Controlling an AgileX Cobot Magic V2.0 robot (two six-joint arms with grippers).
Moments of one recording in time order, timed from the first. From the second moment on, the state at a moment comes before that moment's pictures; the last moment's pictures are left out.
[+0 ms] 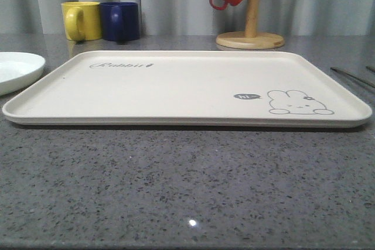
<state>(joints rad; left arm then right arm) -0.03 0.72 -0.82 0.07 0.82 -0.04 0.01 -0.01 0.03 0.02 -0.06 0.04</state>
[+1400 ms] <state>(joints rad) 0.19 1.74 -1.34 -0.05 0.89 0.05 0.01 -0.01 0.03 0.02 -0.06 0.04</state>
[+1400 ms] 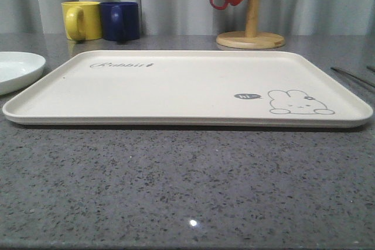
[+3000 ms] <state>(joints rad) -0.03 1.53 -1.34 -0.65 0.93 0.45 0.01 -0.01 0.03 0.02 -0.06 0.04</state>
